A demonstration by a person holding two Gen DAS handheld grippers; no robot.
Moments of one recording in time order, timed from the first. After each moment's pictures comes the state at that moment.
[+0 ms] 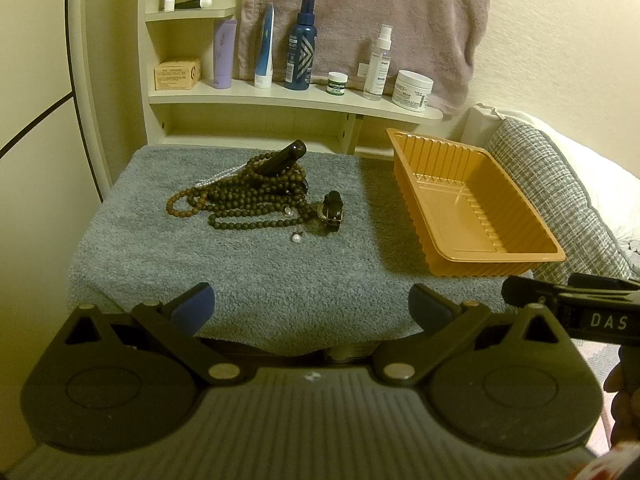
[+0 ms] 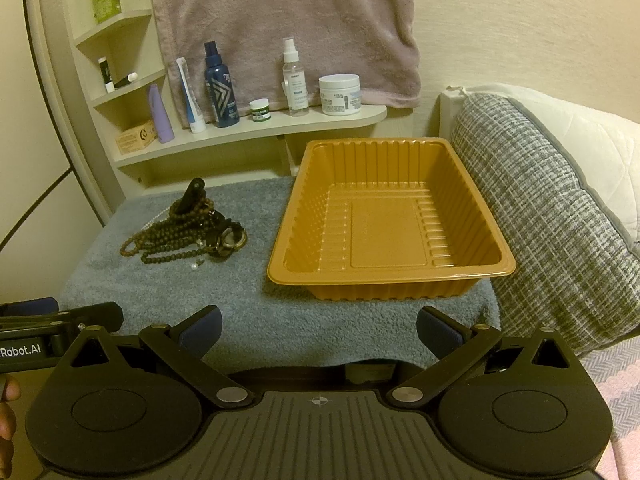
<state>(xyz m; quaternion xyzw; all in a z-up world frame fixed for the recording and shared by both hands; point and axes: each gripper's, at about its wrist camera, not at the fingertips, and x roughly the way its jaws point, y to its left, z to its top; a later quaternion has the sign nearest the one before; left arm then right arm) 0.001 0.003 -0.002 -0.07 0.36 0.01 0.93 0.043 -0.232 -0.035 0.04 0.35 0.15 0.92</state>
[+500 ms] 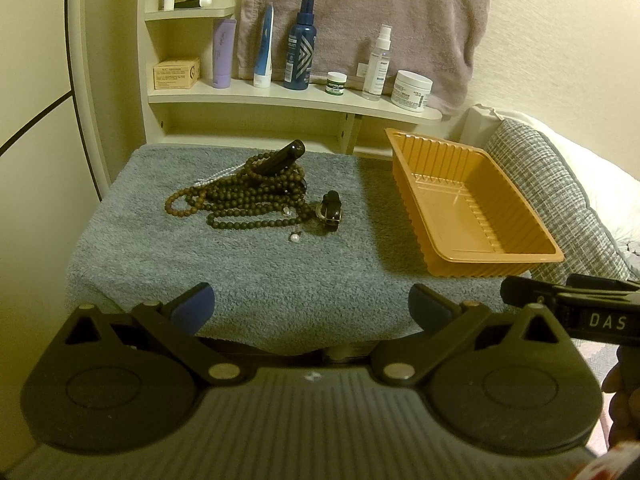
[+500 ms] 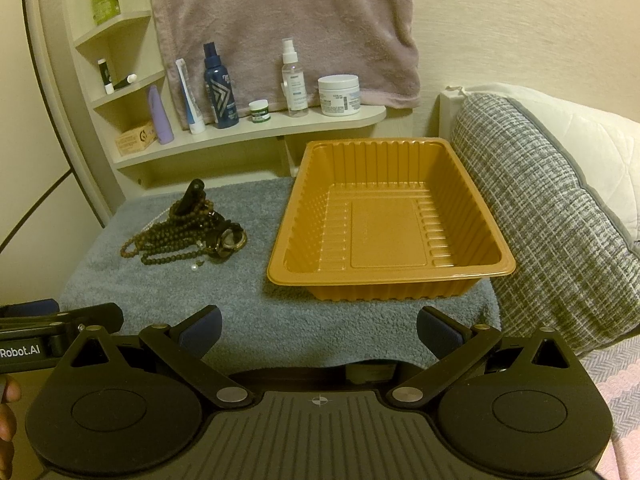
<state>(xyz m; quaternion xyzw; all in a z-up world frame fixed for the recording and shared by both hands) 0.001 -0.001 -0.002 -0.07 0.36 0.01 0.93 0.043 -0.233 -0.035 0.04 0.35 0.15 0.92</state>
